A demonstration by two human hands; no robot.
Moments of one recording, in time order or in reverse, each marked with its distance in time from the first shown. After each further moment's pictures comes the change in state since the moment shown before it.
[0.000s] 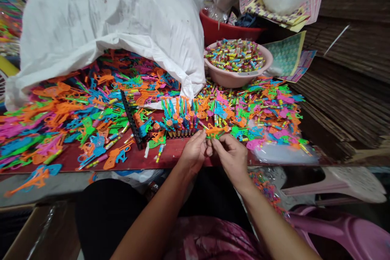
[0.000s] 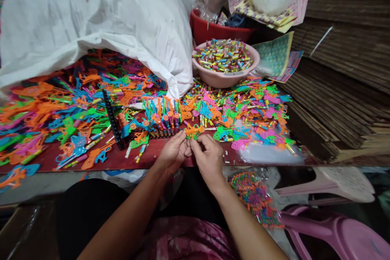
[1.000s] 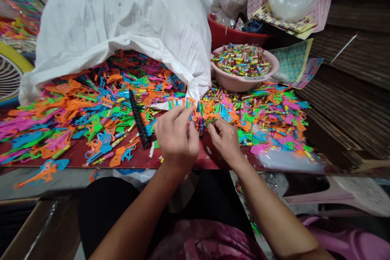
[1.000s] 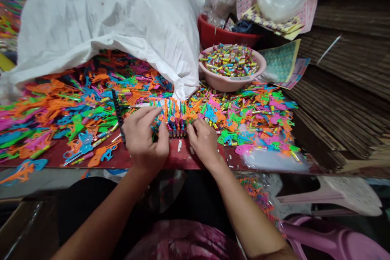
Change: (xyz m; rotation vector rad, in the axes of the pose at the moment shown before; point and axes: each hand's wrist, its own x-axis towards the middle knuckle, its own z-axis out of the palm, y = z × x) left_hand -0.047 0.091 0.010 1.605 0.579 1.248; right_hand 0.057 -0.010 0.028 -0.234 -0.085 -0.316
